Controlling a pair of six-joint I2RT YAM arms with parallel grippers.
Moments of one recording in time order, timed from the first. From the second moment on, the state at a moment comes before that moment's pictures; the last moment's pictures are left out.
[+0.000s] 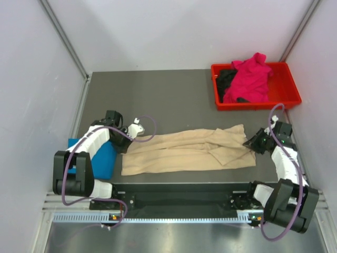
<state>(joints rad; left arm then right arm) -0.08 1.40 0.82 -0.78 0.29 0.83 -0.32 1.06 0.57 -0.47 -0.43 0.37</state>
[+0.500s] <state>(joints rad) -0.05 1.46 1.06 -0.81 0.35 0.70 -0.43 1.01 0.56 -0.43 -0.35 0.43</state>
